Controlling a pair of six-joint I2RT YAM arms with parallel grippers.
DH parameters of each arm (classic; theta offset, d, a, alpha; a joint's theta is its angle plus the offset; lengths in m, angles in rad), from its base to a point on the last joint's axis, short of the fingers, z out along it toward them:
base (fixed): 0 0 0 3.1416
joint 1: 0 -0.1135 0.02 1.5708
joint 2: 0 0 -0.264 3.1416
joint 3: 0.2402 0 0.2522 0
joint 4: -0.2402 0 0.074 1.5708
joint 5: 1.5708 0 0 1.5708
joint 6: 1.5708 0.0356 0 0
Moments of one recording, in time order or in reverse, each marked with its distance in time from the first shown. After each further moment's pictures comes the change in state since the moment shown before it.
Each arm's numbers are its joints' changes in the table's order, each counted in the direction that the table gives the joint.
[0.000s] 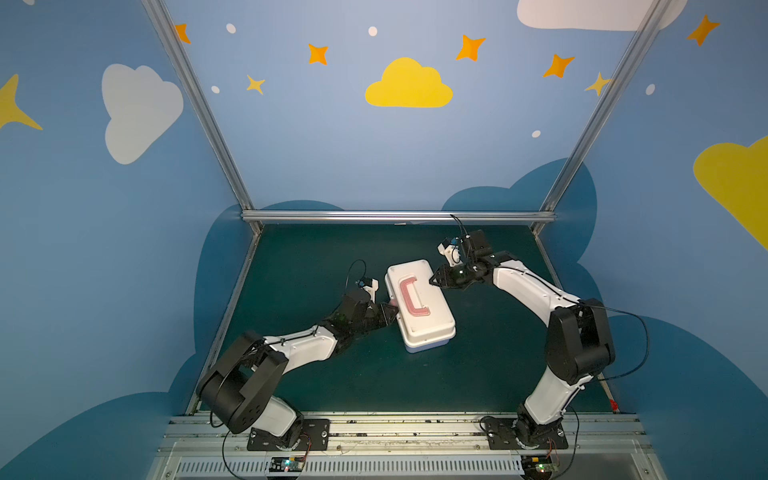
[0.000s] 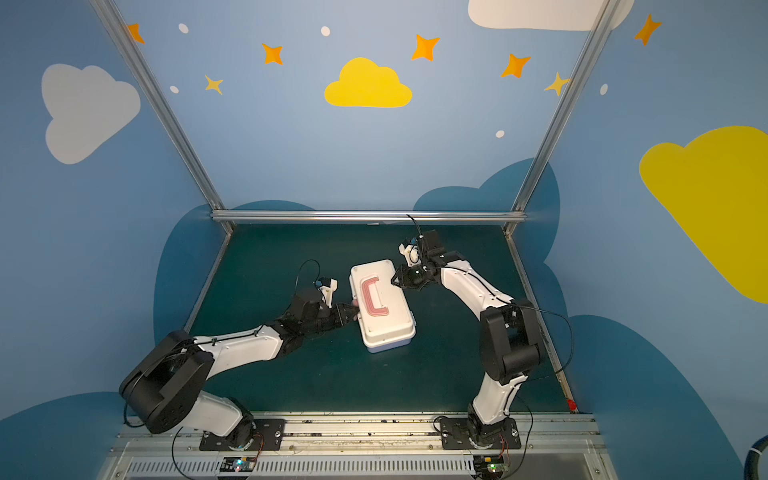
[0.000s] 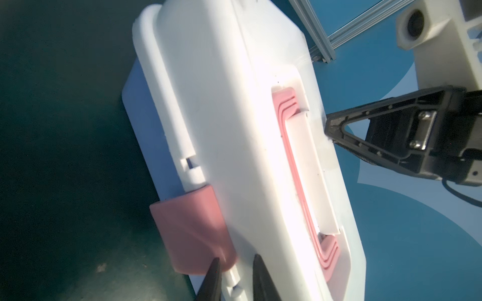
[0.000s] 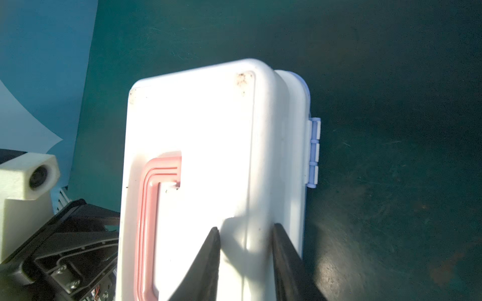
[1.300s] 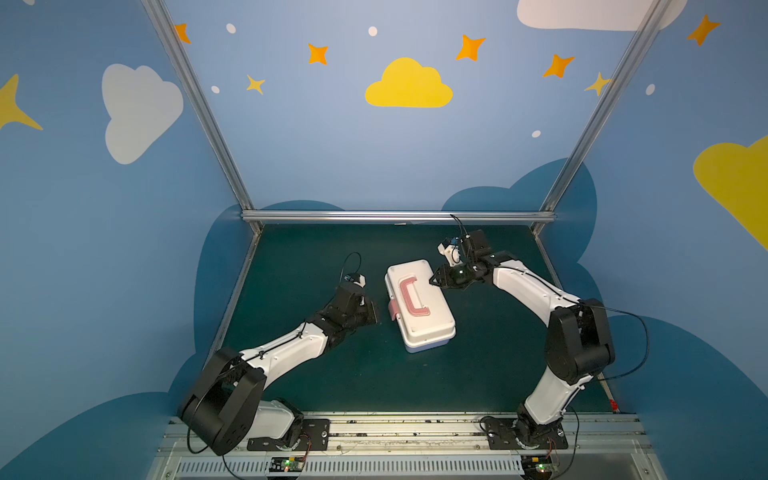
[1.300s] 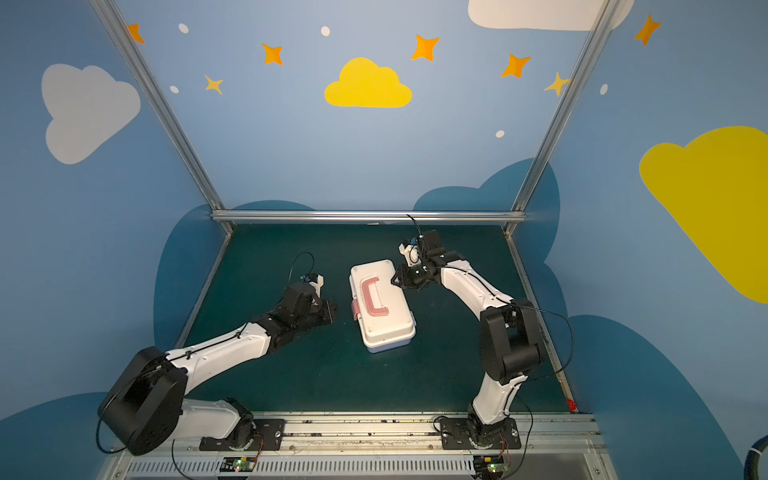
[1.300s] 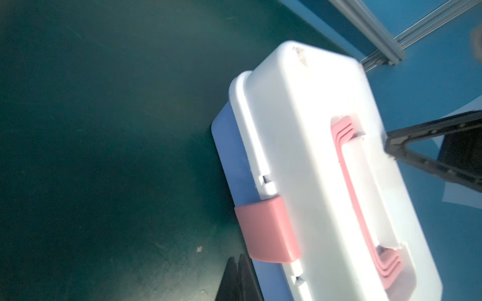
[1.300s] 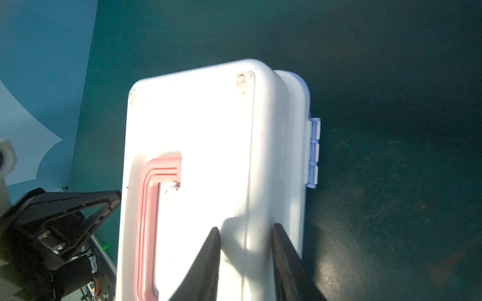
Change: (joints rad) left arm -0.052 -0.105 0.066 -0.340 -0.180 0.175; right arm 0.000 0.000 0.002 -0.002 0.001 0.000
